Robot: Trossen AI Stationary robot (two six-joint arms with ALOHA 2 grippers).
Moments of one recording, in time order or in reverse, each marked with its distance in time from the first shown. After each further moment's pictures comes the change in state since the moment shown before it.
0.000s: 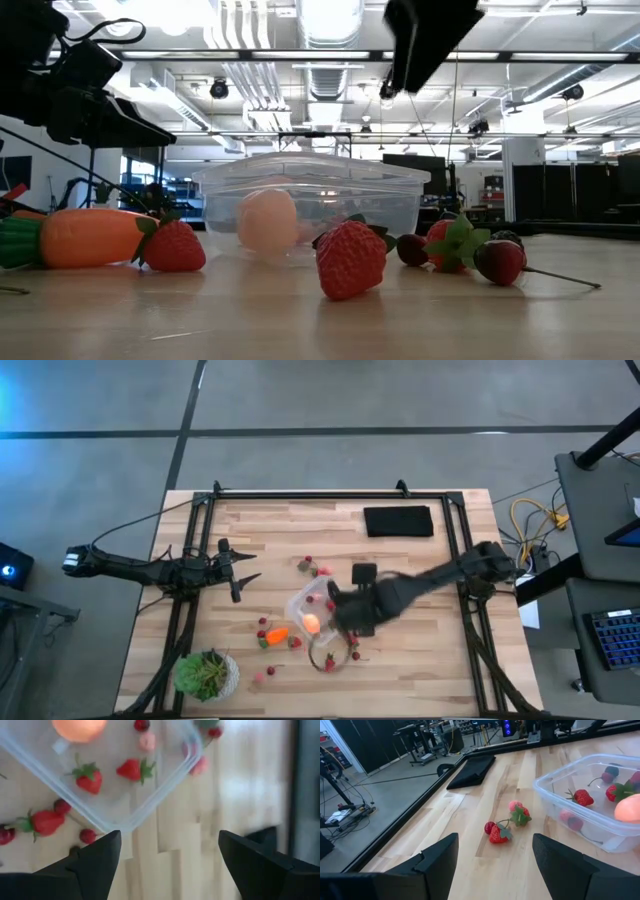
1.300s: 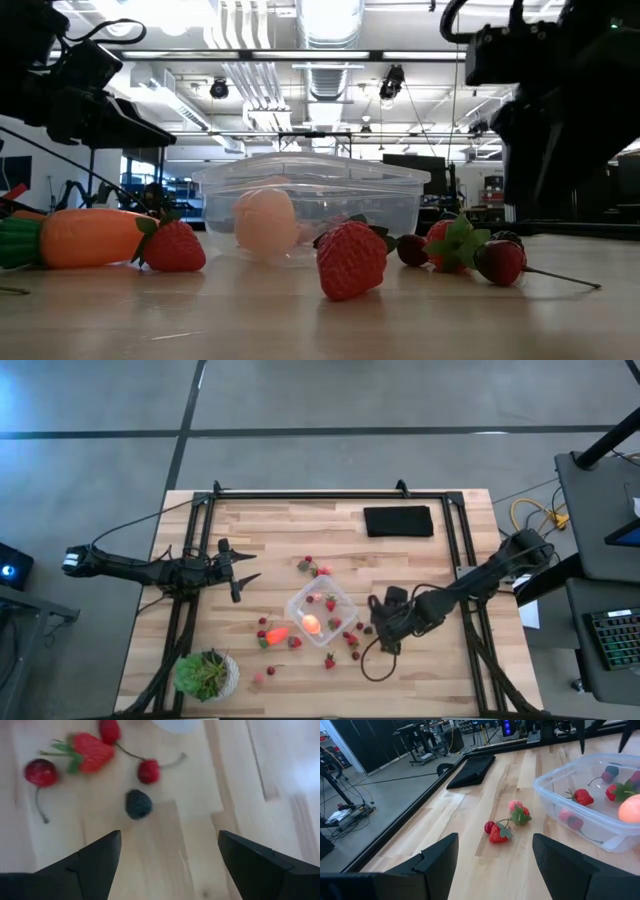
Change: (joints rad) left arm 0.000 0.003 0.000 0.000 0.000 0.000; right arm 0.118 -0.316 -0.830 0.687 -0.176 0.323
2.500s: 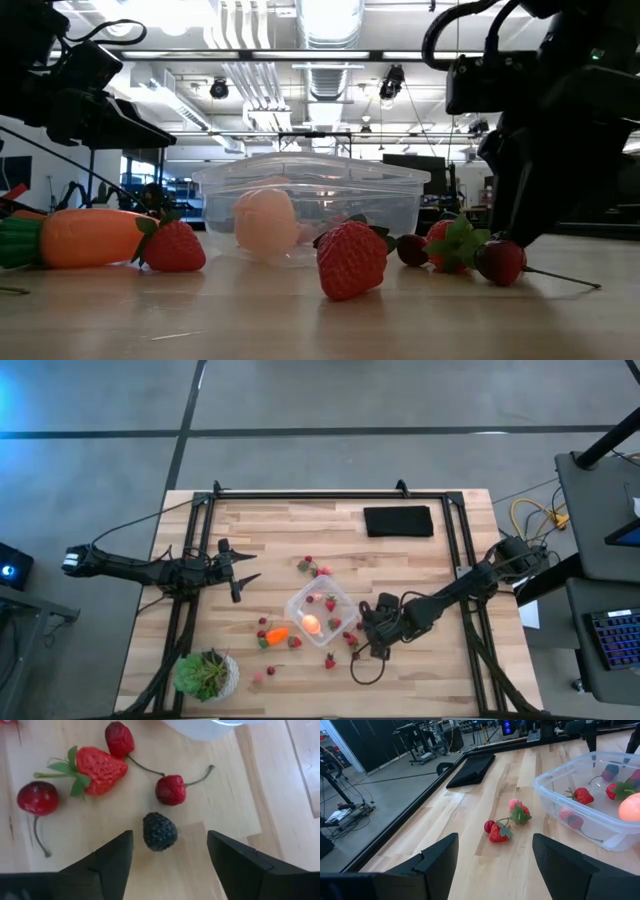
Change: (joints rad) left arm 0.000 0.003 0.000 0.000 0.000 0.000; right arm -0.002 0.134 0.024 0.131 -0.009 0.046
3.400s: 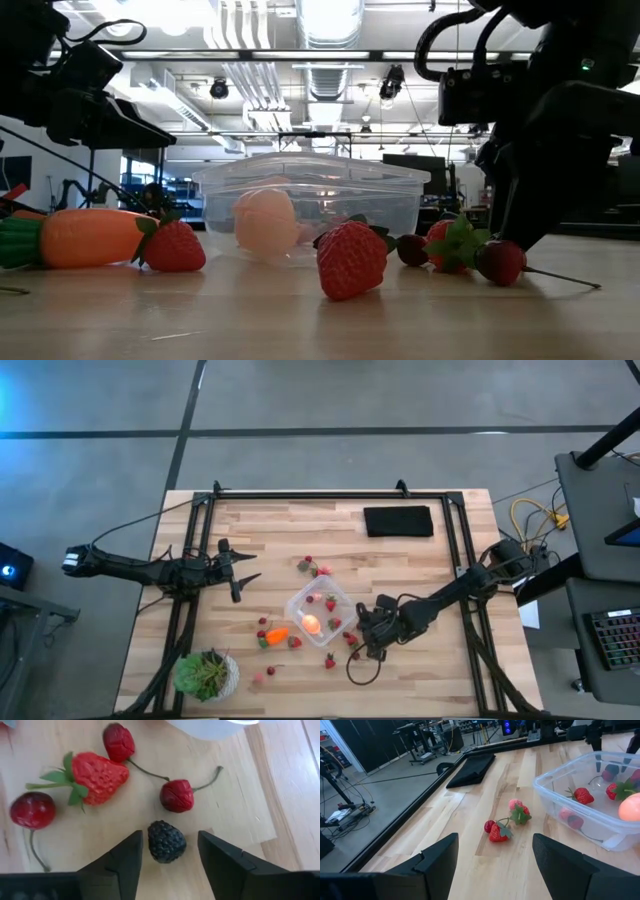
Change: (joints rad) left arm 0.000 0.000 0.000 0.000 0.000 0.000; right arm -0.006 0.051 0.026 0.011 -0.008 0.033
